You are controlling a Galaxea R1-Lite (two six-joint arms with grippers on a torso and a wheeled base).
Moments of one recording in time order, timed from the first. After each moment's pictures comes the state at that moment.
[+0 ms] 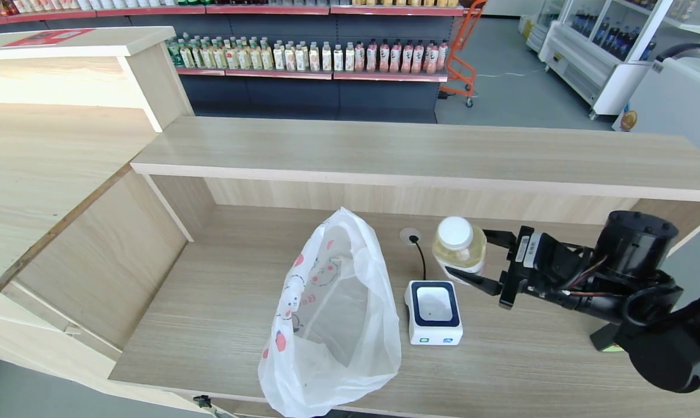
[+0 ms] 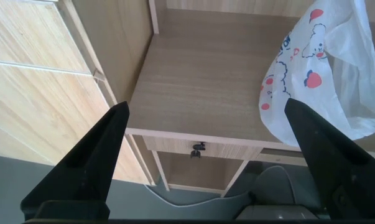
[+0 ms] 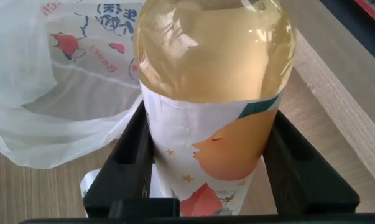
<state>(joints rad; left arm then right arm) -0.01 0.00 0.00 0.00 0.01 0.00 0.24 1.88 -0.53 -1.34 0.73 -0.80</state>
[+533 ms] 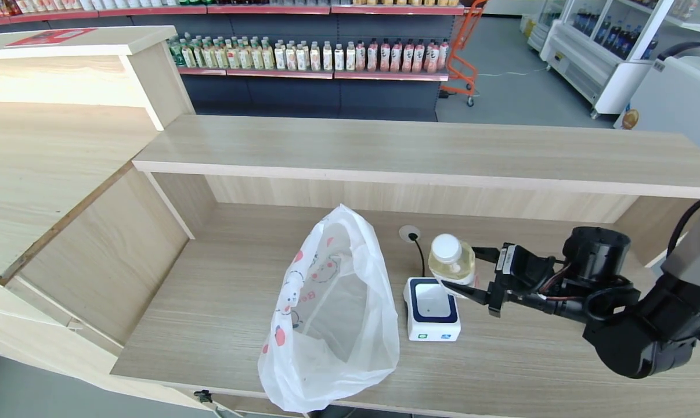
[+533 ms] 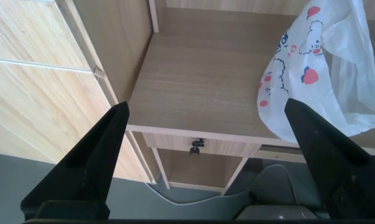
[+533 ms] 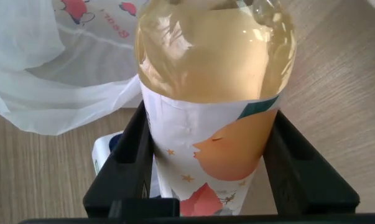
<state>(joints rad) 0.00 0.00 0.00 0.00 0.01 0.00 0.20 2.06 -0.59 -1.35 0.78 -0.80</state>
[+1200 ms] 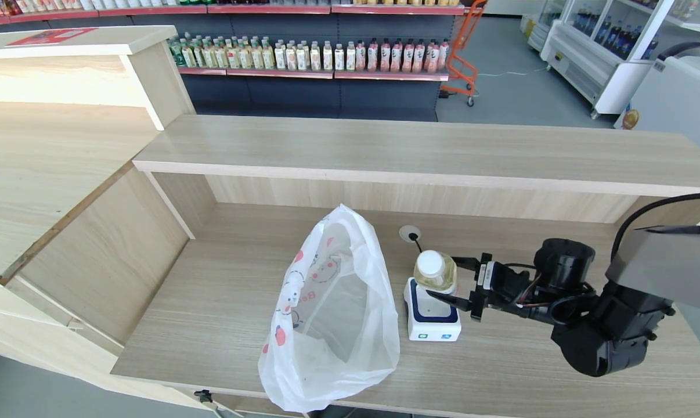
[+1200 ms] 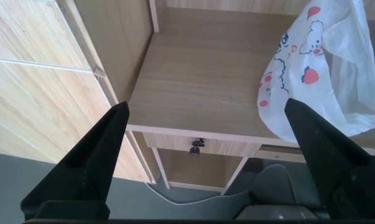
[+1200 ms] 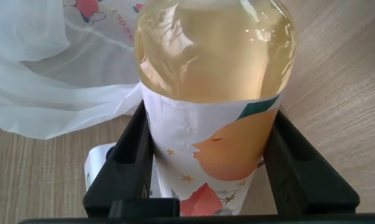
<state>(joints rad) 0.00 0.00 0.00 0.00 0.01 0.00 0.21 2.24 -0.68 -1.46 0.86 -0.83</state>
